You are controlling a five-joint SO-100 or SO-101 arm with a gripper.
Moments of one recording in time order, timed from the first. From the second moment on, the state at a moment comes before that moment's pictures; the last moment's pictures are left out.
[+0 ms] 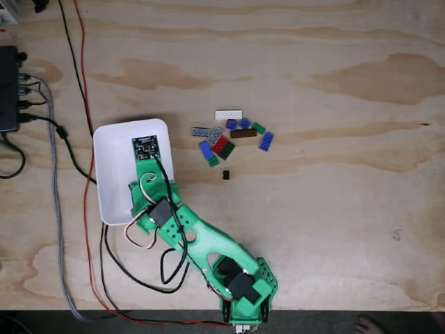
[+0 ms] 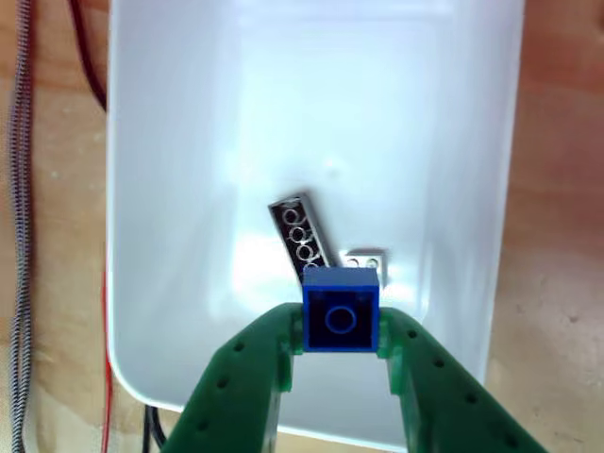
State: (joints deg) arm -48.6 116.5 107.1 70.6 -48.9
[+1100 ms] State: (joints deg) arm -6.2 115.4 139.3 51.5 -78.0
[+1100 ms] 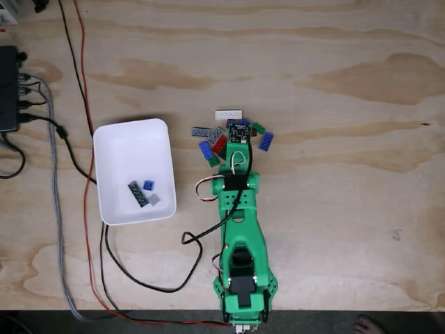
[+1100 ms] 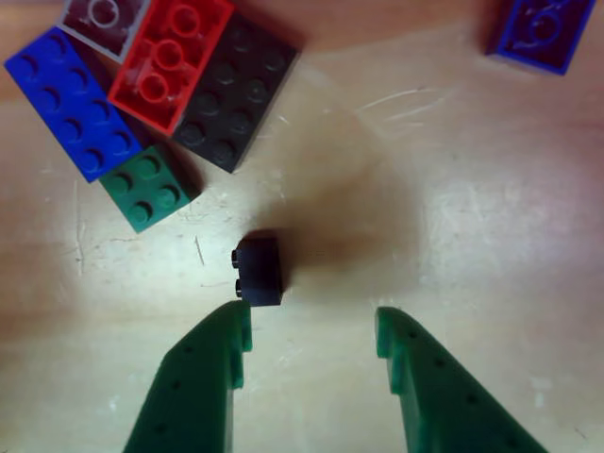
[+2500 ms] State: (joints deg) arm -10.7 108.5 141.9 40.1 -81.5
